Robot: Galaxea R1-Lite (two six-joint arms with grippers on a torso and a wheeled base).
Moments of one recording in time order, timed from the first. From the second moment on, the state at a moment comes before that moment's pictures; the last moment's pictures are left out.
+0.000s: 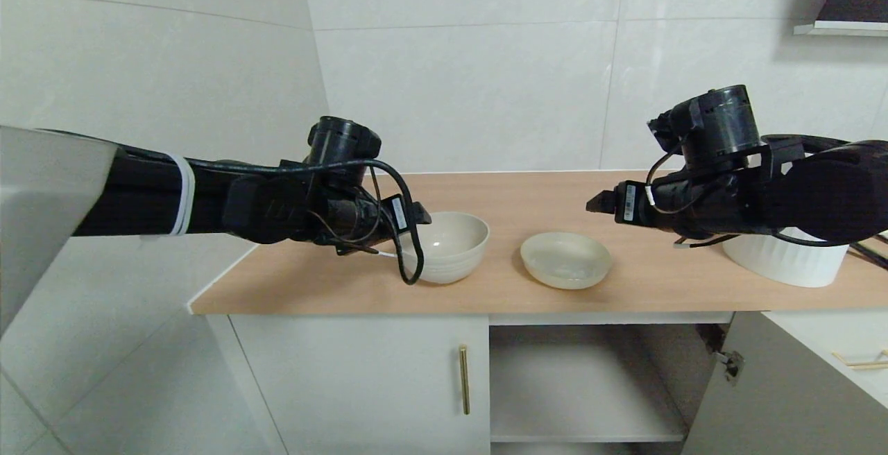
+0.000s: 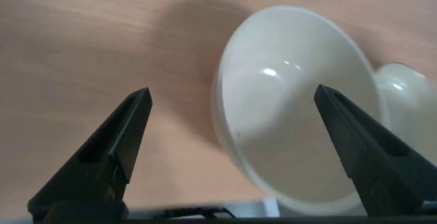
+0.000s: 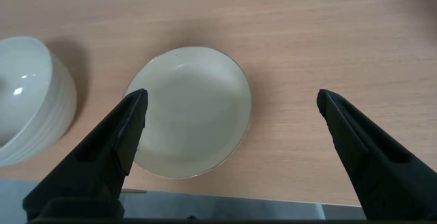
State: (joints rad) left arm -0.40 2.04 -1.47 0.10 0.10 -0.57; right arm 0.42 1.82 -1.34 0.04 -0.24 0.37
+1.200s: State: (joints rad) left arm -0.40 1.99 -1.45 0.09 0.11 -0.57; right arm 0.43 1.86 -1.34 0.05 -0.29 0.35
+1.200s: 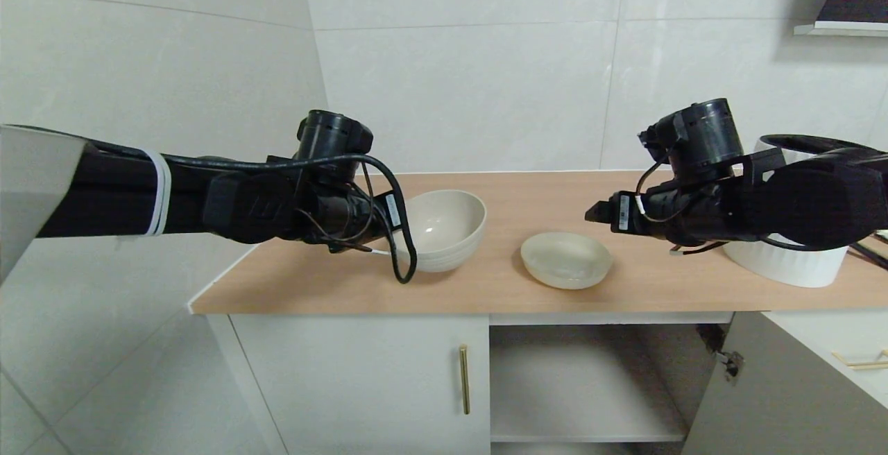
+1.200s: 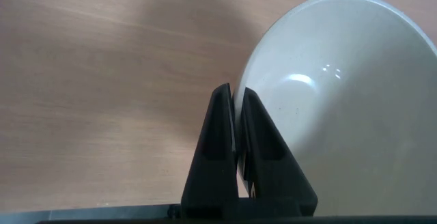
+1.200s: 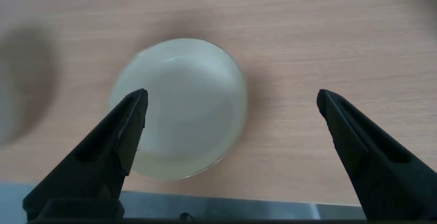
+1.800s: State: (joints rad) left arm -0.40 1.98 -1.44 0.09 0.11 -0.57; right arm 0.40 2.03 -1.40 0.05 -0.37 0.33
